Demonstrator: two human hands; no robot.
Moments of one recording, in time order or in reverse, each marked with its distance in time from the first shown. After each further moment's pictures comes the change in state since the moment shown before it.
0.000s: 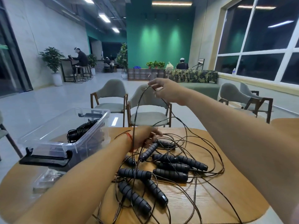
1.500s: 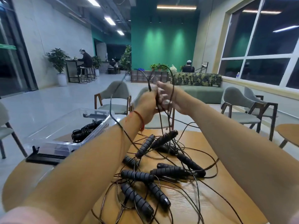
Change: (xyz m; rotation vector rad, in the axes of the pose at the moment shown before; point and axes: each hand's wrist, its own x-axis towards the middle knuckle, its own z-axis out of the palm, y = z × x) left_hand -0.013 0.100 0.005 -0.488 0.279 0.505; right_hand -0.013 -0.001 0.019 0.633 -0.060 0.112
